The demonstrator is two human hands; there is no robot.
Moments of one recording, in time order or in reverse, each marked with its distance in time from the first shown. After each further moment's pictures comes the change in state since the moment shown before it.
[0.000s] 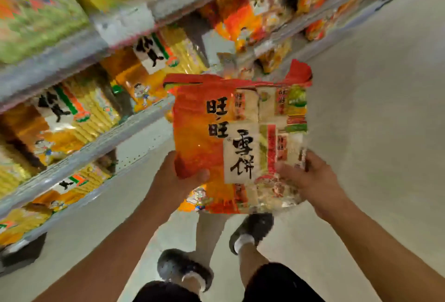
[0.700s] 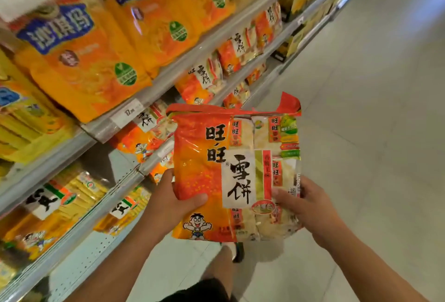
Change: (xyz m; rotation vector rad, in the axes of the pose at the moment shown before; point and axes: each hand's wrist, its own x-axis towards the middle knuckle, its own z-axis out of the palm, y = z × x) left_hand 0.092 0.263 0.277 0.255 -0.151 0.209; right_hand 0.059 -0.124 -0.315 0.144 0.188 -0.028
